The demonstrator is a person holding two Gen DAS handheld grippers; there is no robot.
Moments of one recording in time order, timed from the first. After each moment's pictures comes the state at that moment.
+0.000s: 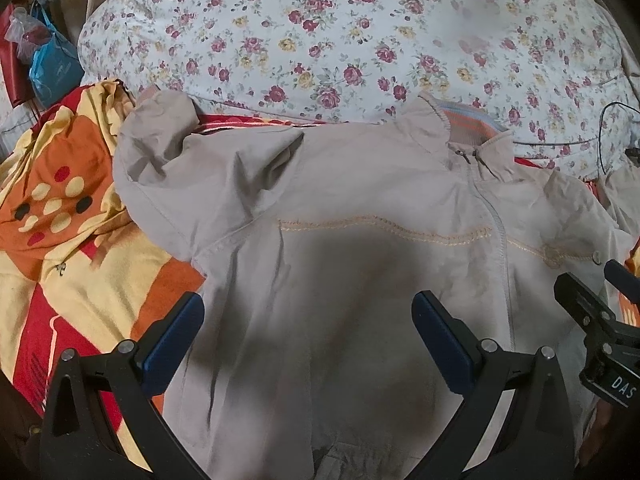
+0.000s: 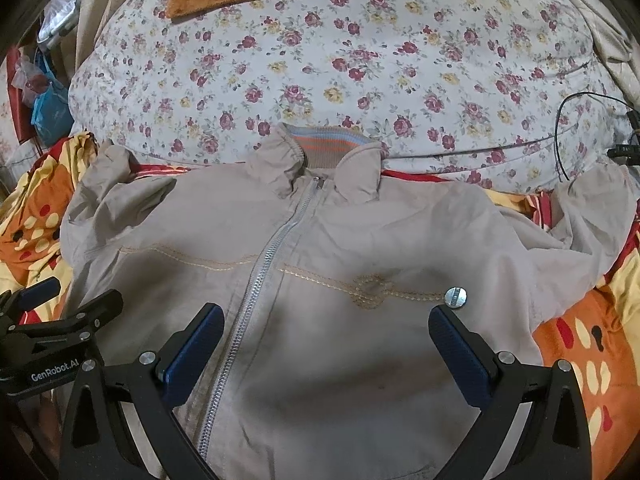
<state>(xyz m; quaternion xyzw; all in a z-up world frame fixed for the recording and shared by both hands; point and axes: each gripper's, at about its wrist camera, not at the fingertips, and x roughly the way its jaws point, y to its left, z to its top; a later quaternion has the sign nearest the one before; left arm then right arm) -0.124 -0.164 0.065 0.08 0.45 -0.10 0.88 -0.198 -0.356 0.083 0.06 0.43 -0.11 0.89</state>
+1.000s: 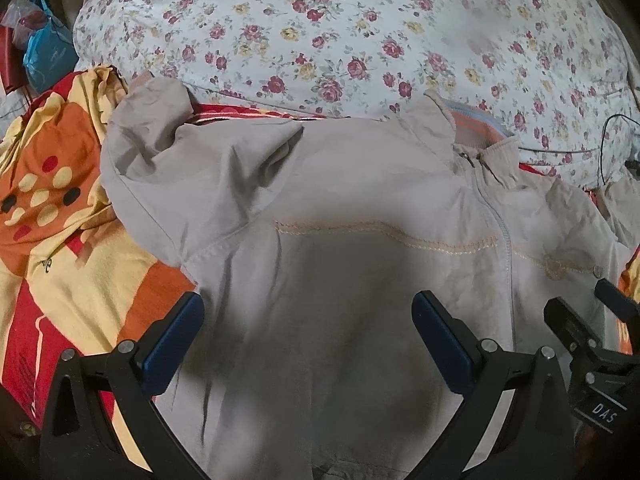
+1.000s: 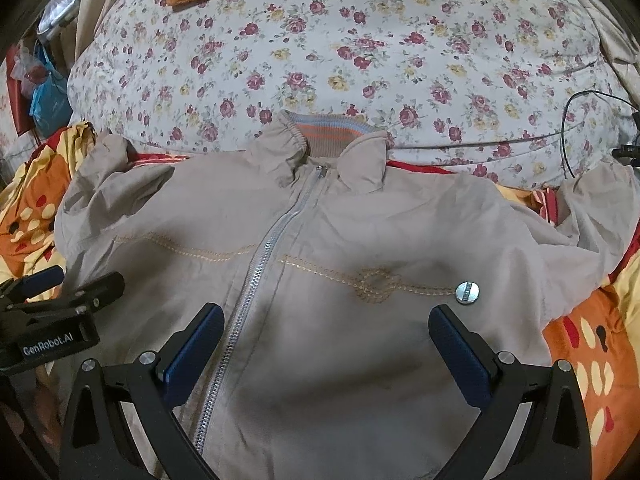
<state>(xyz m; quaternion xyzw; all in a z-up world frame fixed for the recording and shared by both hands) -0.108 -0.159 0.058 0.05 0.47 -0.11 0.88 -0.191 -0.352 0.075 0.06 0.44 -0.10 0.89</state>
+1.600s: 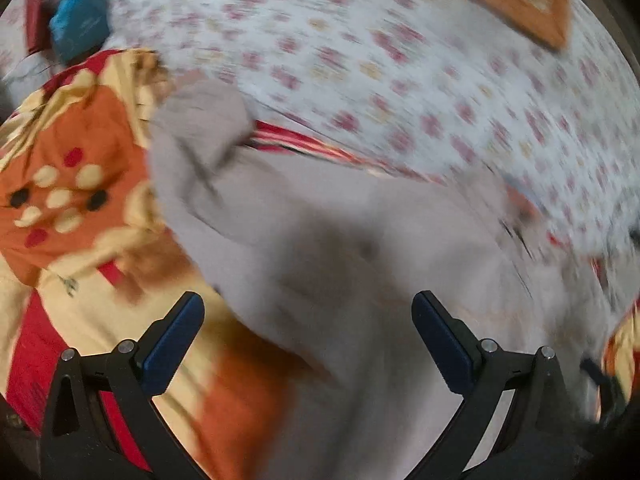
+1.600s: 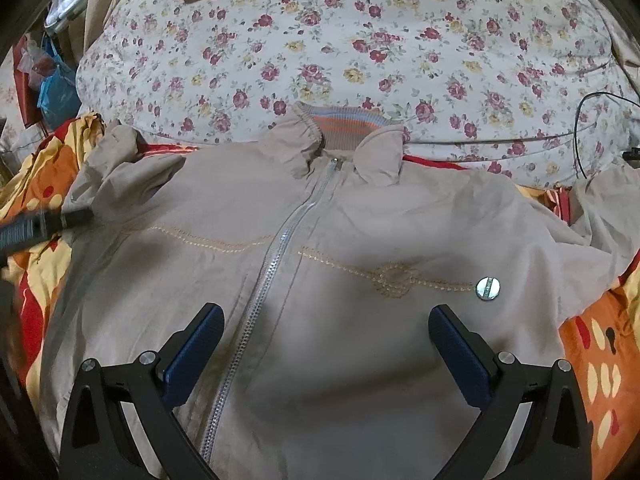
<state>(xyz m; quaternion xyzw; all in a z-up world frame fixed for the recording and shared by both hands) -0.039 -0.078 0.082 -0.02 0.46 -0.07 0.89 -0.190 -0.344 0.069 0.05 0.45 -0.07 0.89</state>
